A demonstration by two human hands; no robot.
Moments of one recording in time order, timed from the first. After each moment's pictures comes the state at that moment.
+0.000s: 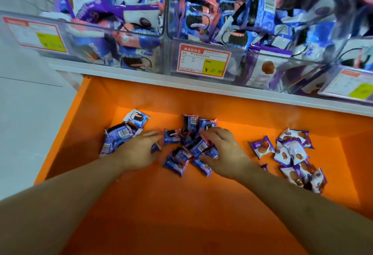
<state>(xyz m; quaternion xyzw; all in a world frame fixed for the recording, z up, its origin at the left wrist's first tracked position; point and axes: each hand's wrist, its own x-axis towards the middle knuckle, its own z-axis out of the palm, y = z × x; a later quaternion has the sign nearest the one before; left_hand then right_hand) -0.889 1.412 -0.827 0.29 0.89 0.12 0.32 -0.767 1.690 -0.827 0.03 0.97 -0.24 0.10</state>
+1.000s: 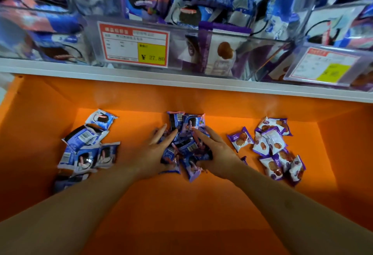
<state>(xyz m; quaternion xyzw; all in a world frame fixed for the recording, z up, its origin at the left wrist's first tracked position) -0.852 1.514 -0.884 0.32 0.85 0.20 0.38 -0.738 1.753 -0.862 0.12 0.91 -0.32 0.22</state>
